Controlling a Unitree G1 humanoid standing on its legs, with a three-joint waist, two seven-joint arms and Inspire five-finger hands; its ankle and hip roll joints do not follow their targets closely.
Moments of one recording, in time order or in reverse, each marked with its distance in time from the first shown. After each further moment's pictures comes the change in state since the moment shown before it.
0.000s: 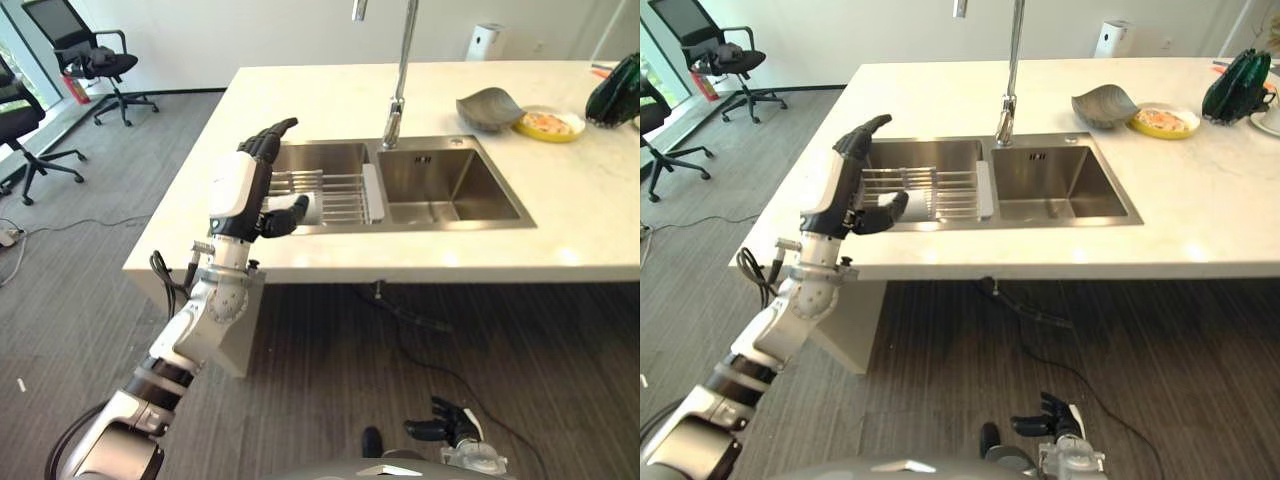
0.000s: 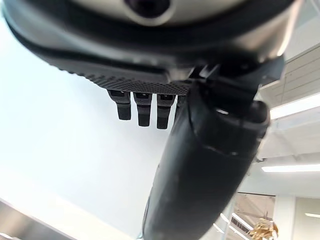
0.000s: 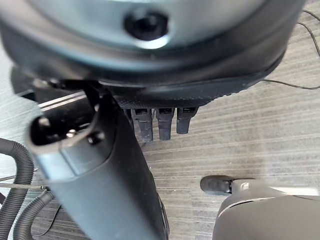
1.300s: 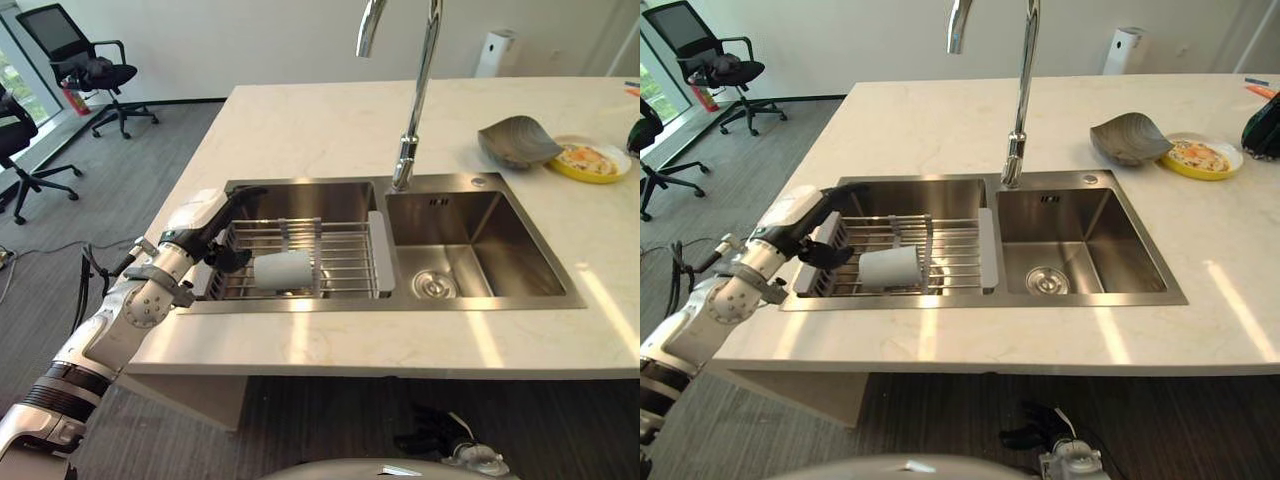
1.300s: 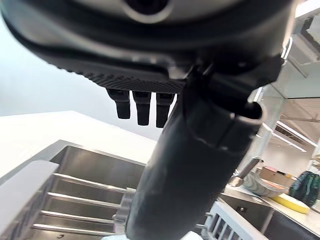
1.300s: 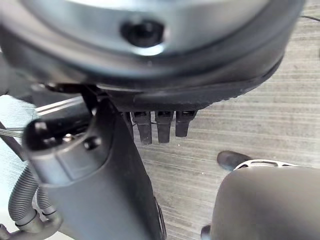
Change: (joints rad) left arm 0.063 0.398 0.050 0.051 -0.212 -0.040 -0.480; right arm 0.006 -0.041 0.045 -0.024 -0.096 0.056 0.176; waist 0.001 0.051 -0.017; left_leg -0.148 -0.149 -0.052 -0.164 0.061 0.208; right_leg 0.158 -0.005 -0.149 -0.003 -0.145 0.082
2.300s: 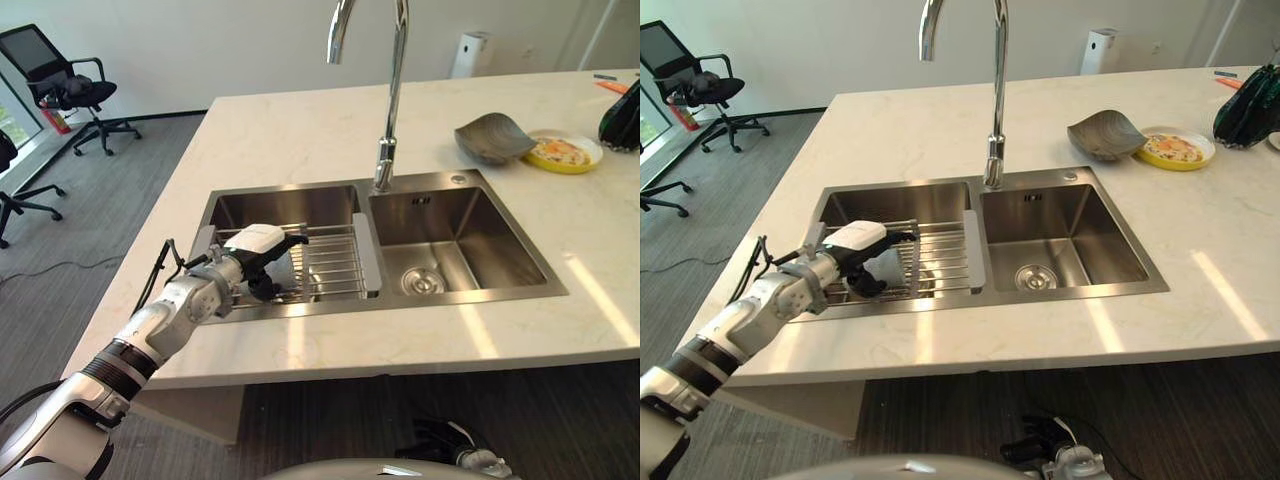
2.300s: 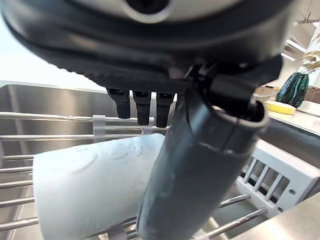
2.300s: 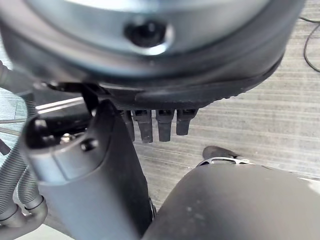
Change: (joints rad) left arm -0.173 -0.137 -0.259 0.148 0.230 0.124 -0.185; right arm -0.014 -0.021 0.034 0.029 -0.037 0.042 0.042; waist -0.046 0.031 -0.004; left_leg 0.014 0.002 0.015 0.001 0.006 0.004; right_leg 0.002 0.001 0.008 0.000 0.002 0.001
